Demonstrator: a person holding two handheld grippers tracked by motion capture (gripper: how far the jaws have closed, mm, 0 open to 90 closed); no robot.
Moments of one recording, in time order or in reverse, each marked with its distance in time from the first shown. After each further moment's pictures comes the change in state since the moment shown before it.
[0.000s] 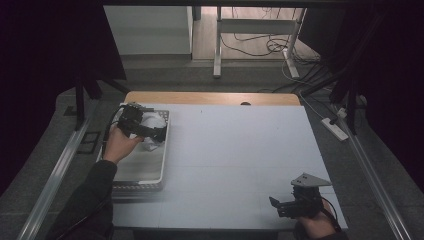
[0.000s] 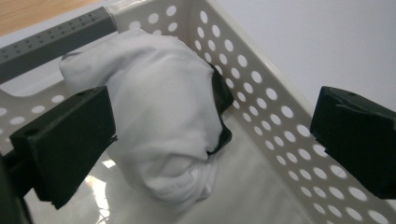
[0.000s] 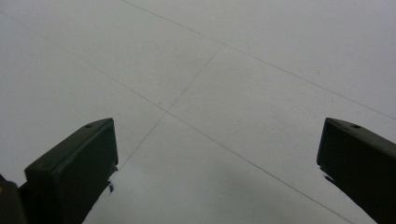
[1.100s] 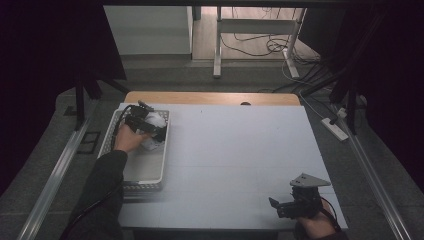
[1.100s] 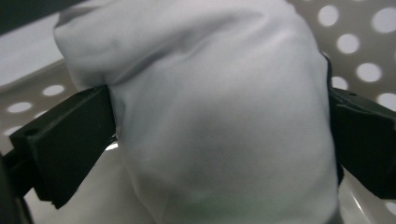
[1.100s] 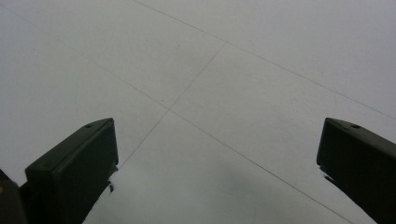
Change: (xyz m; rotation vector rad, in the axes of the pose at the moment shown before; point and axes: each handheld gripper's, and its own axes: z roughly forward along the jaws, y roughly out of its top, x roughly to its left) left arm 0.036 0.005 0.062 0.165 0.037 -0.080; right arm 0.001 0.000 0.001 0.010 0.004 -0.015
